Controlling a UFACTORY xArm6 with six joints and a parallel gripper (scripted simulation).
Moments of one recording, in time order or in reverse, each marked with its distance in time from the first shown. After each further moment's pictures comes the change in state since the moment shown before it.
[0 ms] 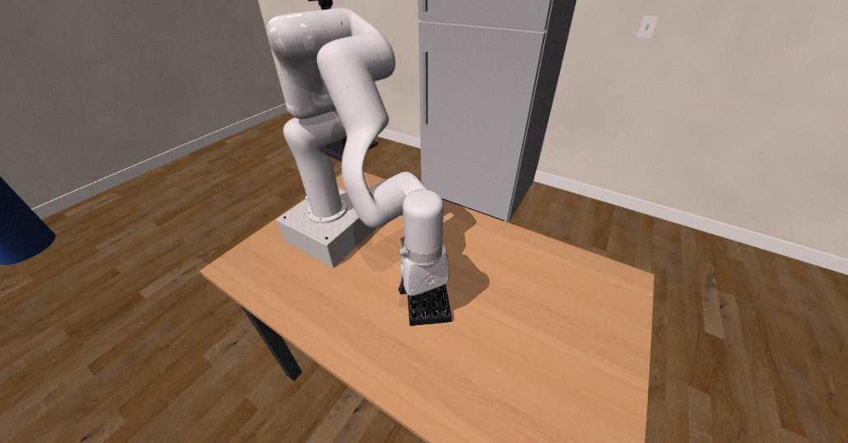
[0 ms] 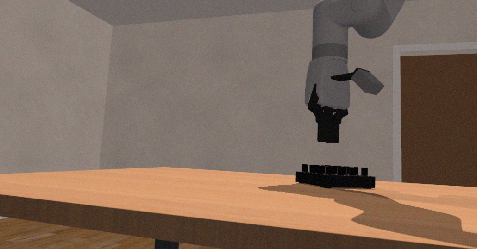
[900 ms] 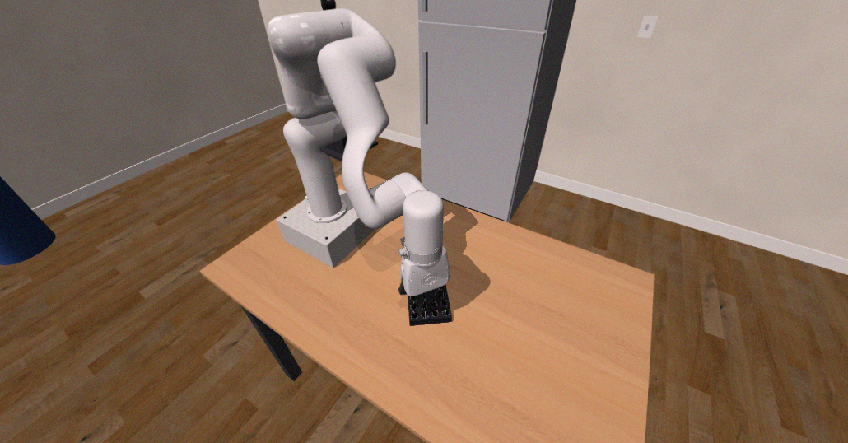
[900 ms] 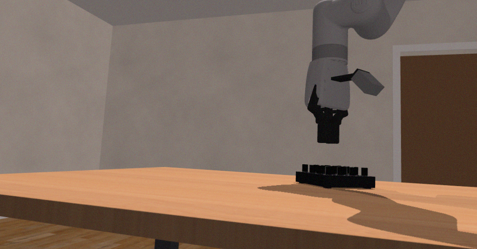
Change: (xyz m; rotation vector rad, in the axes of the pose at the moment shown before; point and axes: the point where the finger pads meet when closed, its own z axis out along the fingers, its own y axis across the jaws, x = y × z) arm 0.000 0.000 0.002 0.000 0.000 0.000
